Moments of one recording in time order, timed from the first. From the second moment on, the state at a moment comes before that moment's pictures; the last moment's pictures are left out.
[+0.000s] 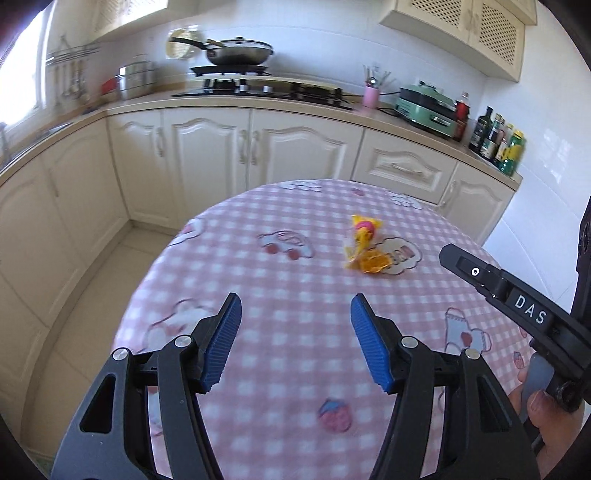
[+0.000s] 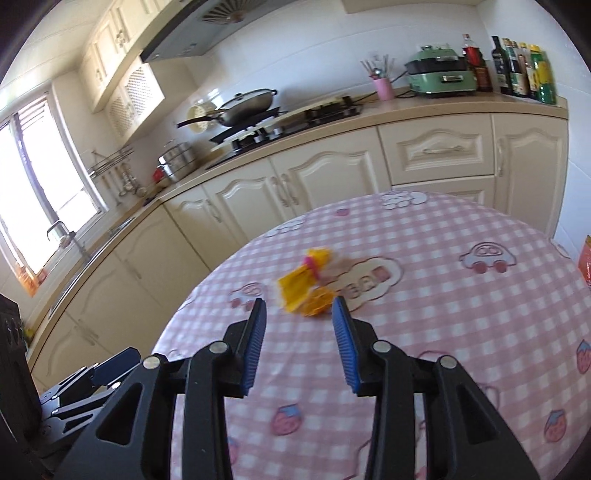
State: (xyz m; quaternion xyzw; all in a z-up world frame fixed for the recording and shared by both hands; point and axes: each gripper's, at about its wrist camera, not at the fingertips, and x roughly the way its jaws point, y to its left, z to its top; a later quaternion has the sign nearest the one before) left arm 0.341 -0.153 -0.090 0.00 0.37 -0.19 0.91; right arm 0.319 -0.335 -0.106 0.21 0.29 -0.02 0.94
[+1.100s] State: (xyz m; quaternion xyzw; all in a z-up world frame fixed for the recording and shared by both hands) left arm 0.437 -0.186 -0.128 -0.04 0.38 -0.22 0.89; right arm 0.408 -0.354 -0.158 0.21 0.36 -0.03 0.91
